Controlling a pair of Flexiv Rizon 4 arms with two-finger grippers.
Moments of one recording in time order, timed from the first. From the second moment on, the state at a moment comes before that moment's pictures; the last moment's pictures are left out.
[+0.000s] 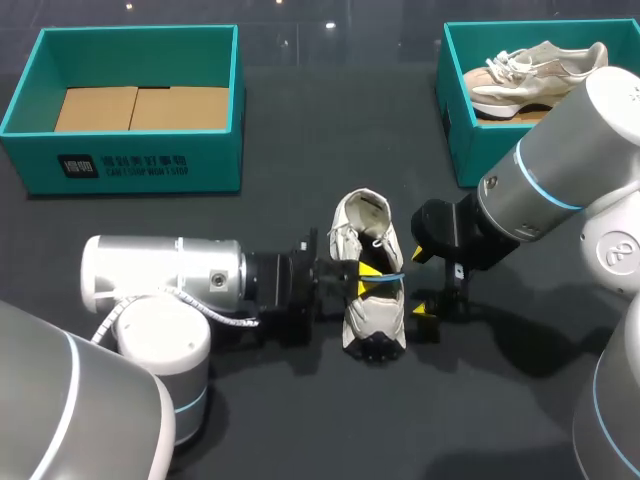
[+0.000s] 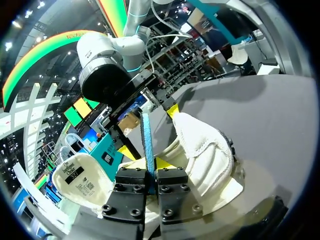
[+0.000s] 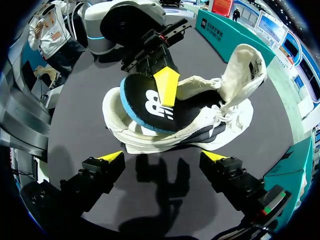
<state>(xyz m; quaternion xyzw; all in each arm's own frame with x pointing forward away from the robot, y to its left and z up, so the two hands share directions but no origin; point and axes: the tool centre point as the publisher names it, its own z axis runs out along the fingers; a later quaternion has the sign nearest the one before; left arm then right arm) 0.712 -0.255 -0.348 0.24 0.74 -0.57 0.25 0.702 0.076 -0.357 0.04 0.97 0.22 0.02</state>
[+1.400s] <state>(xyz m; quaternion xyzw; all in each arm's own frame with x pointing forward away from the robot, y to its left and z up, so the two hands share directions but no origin) 0.717 -0.251 -0.351 0.23 0.75 -0.57 0.23 0.702 0.076 -0.357 0.04 0.97 0.22 0.02</state>
